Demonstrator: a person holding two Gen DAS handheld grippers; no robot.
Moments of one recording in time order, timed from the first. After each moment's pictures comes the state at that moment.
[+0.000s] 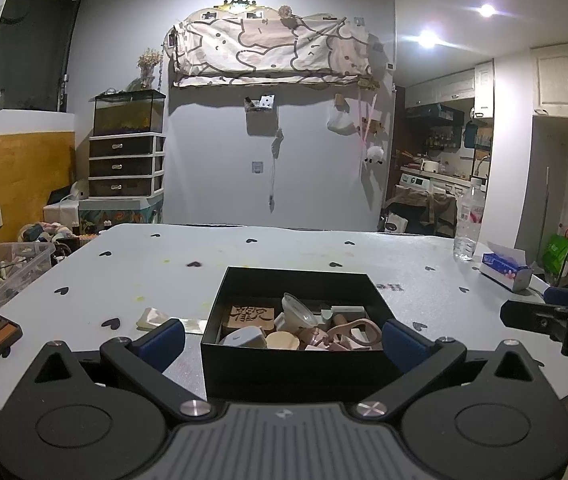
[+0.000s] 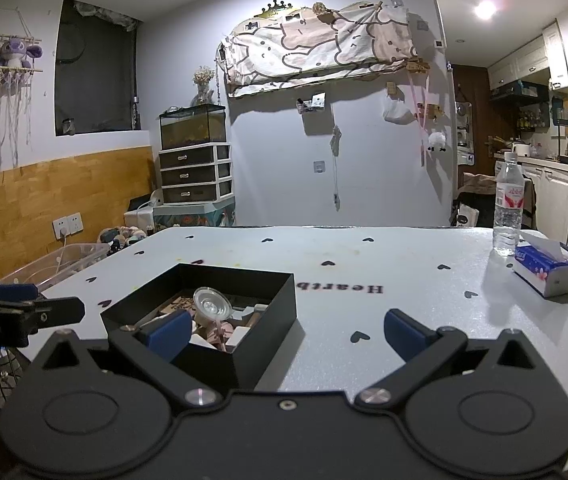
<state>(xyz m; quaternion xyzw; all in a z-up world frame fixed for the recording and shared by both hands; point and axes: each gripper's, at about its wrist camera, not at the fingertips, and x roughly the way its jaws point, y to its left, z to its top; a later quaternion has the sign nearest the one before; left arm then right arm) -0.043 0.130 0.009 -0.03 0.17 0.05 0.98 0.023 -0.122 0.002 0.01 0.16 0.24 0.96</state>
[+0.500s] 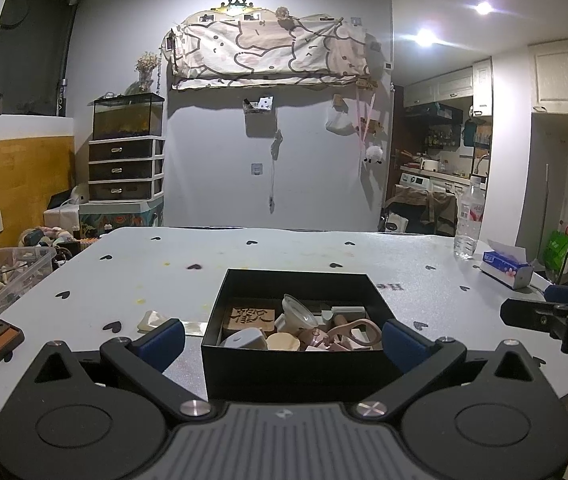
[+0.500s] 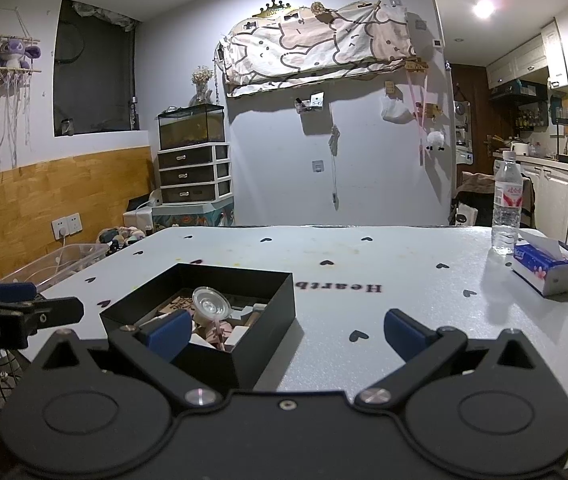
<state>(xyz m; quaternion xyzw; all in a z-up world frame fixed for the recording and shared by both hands) -0.043 0.130 0.009 -0.03 0.17 0.05 0.98 0.023 -0.122 0.001 0.01 0.16 0.24 0.96</state>
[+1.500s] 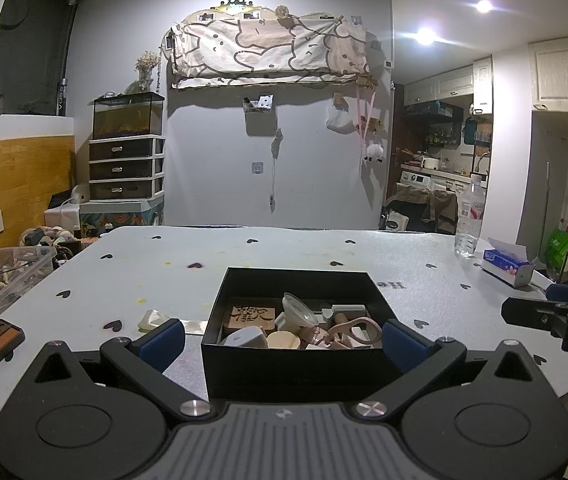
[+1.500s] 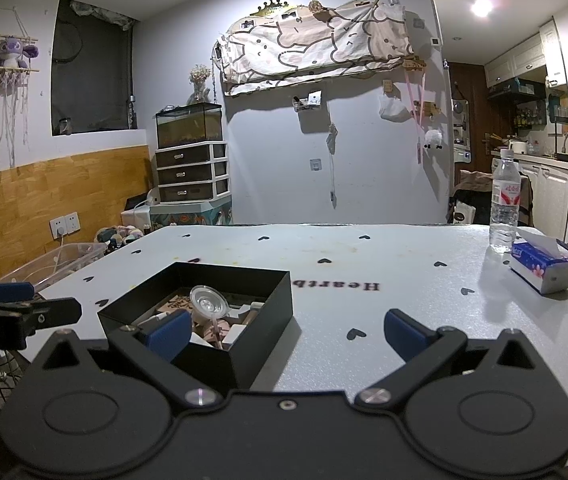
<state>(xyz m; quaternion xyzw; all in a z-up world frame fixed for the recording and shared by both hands) -0.043 0.129 0.011 -0.03 0.17 0.05 0.98 0.023 -0.122 0.001 0.01 0.16 0.24 0.96</state>
